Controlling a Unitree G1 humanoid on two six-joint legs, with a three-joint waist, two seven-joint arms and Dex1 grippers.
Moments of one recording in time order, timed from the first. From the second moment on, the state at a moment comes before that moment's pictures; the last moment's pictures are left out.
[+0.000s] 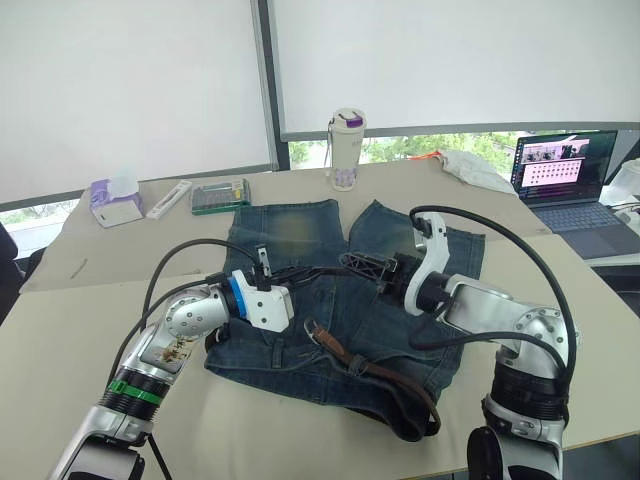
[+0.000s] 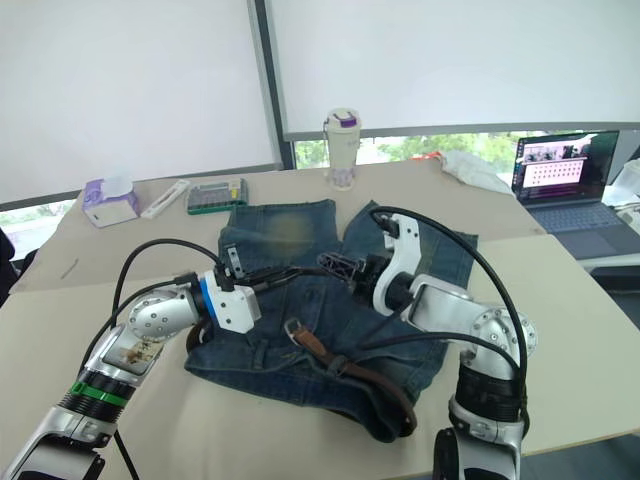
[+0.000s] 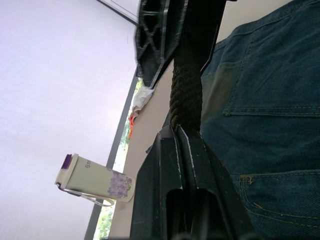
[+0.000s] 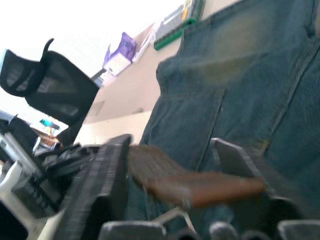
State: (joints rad) left arm -0.47 0.60 -0.22 0.10 0.16 -0.61 -0.65; right arm -0.56 -0.24 -0.29 -0.30 1.53 1.30 -0.44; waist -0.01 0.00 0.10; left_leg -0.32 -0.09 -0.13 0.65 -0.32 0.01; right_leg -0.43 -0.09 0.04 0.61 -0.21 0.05
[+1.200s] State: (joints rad) left arm -0.47 0.68 0.11 -0.09 -1.55 1.21 -0.45; right arm -0.54 -0.41 -0.09 -0.35 1.55 1.03 -0.31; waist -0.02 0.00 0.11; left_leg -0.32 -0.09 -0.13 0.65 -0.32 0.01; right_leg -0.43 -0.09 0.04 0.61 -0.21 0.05
